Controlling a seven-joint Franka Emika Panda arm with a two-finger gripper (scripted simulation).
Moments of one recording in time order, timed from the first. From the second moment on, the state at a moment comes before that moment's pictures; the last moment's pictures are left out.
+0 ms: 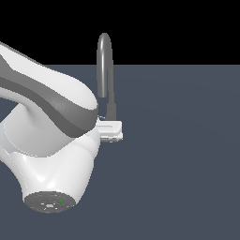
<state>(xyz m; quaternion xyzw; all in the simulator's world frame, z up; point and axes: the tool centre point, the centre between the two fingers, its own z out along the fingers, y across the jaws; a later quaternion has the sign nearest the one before) -0.014 0.092 0.108 0.01 0.71 -0.01 0.70</state>
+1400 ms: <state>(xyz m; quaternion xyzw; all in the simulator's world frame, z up) -0.017 0.058 0.145 0.00 0.72 0.01 0.69</state>
